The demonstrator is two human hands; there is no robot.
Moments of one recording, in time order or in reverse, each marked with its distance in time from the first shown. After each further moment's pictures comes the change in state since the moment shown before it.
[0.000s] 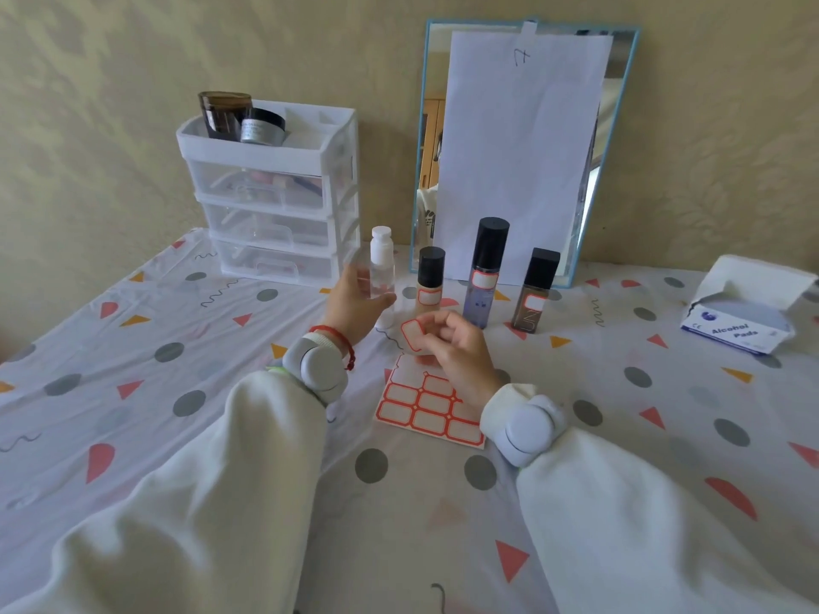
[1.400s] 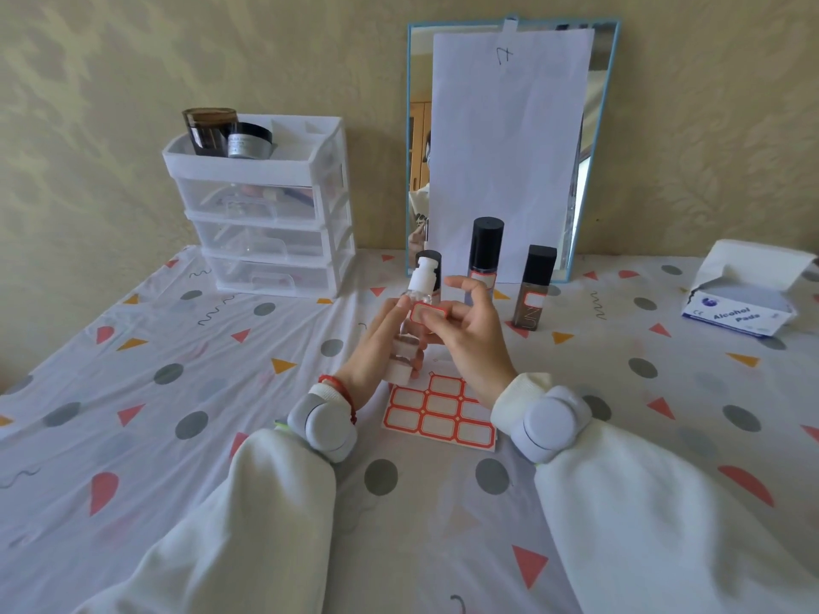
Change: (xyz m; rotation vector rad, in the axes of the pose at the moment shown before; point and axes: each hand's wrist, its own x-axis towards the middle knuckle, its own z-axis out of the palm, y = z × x) left_hand -0.050 0.003 0.012 -0.507 -0.445 -0.061; right_hand -0.003 -0.027 0.000 0.108 0.094 -0.154
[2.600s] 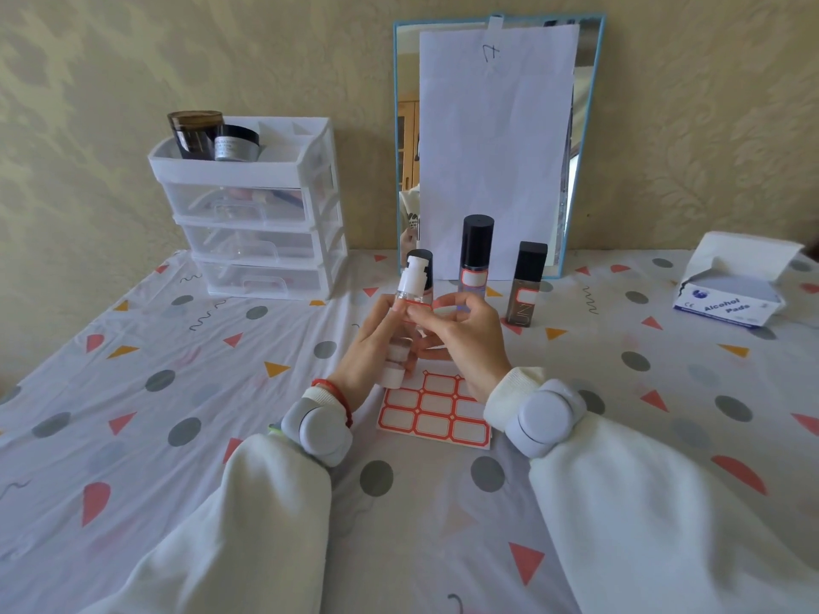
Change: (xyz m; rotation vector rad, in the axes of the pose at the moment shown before) left_hand -0.007 0.003 0.004 0.075 -0.001 0.089; right_hand 0.003 0.001 -0.002 -0.052 0.140 0.165
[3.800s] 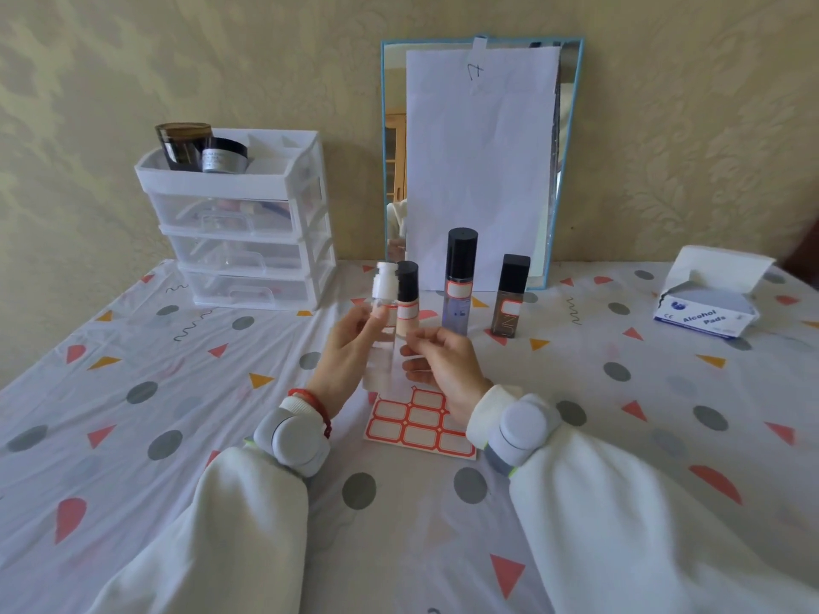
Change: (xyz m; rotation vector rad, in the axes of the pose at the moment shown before) left_hand 0.006 0.001 -0.004 0.194 0.196 0.140; right_hand 0.001 0.019 -0.003 0.001 -0.094 0.163
